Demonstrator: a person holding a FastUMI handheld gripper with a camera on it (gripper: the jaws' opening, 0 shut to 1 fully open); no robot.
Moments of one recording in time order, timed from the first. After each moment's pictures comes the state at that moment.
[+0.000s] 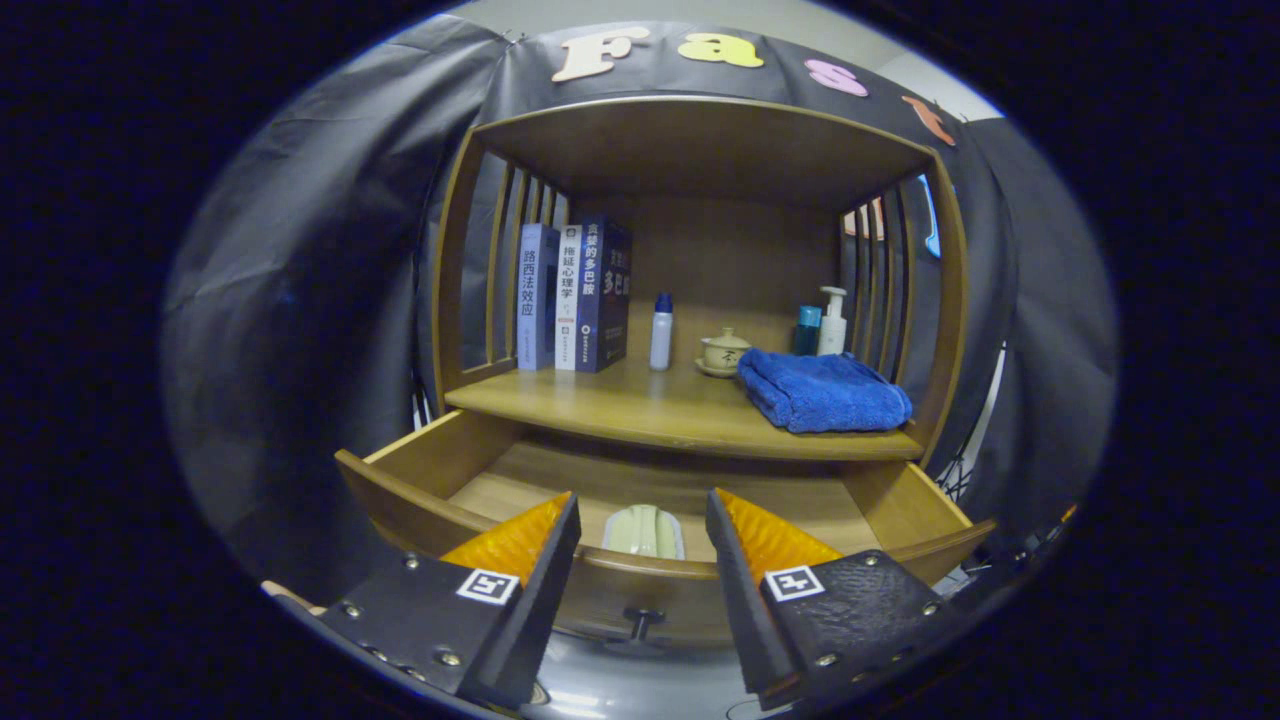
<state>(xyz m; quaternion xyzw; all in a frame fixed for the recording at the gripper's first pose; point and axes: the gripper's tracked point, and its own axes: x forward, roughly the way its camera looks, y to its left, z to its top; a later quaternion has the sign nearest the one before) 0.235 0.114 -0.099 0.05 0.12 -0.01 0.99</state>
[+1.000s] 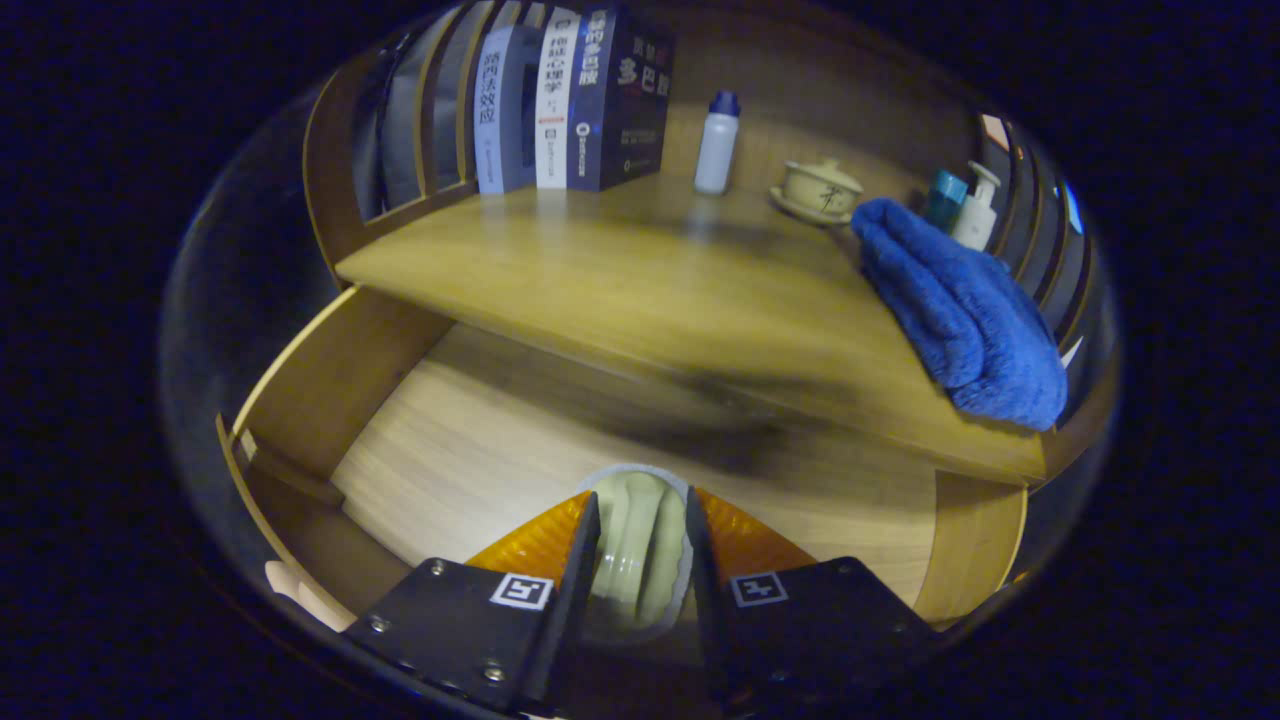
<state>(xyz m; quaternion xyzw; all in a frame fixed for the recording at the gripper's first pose) 0.330 0.124 -0.216 0.00 0.43 0.07 0.90</state>
